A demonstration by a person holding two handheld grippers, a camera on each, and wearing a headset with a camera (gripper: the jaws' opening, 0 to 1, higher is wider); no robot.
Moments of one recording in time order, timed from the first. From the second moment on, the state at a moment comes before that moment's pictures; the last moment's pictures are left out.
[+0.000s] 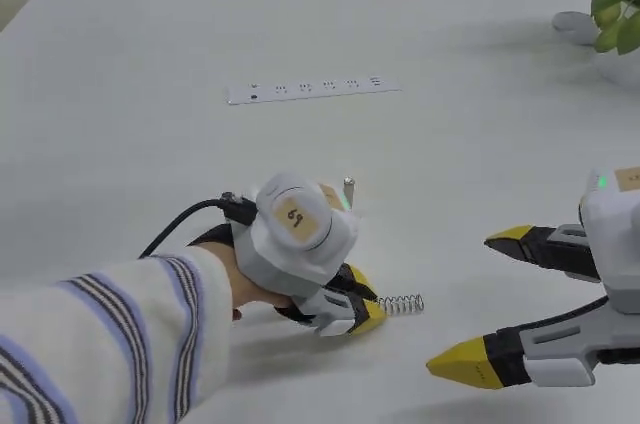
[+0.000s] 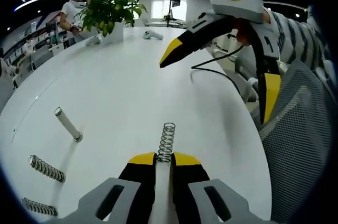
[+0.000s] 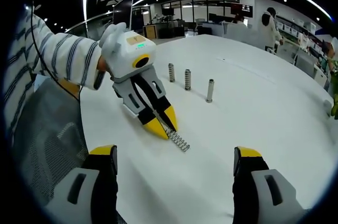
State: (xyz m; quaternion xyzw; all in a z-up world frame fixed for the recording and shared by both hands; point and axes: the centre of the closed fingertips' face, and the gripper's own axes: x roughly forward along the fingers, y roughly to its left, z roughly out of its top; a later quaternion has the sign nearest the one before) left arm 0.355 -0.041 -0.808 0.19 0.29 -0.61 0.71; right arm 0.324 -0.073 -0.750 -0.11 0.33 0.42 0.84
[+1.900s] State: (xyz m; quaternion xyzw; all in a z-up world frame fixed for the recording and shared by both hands) left arm 0.339 0.020 -0.736 0.13 0.22 -0.57 0.78; right arm 0.330 -0.040 -0.741 -0.13 0.27 0.53 0.79
